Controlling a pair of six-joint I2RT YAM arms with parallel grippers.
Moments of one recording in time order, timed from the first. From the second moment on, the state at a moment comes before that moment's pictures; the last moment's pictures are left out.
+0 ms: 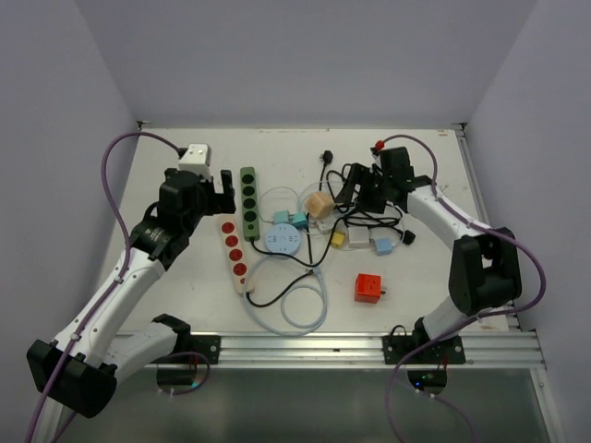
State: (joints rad) left arm -0.39 0.99 0.93 -0.37 -0.26 -0.20; right arm 0.26 1.62 1.14 -0.37 -0.31 0.54
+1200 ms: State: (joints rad) left arm -0.39 0.89 0.91 -0.35 -0.43 -0.23; right arm 0.26 1.05 0.98 -0.60 0.22 0.44
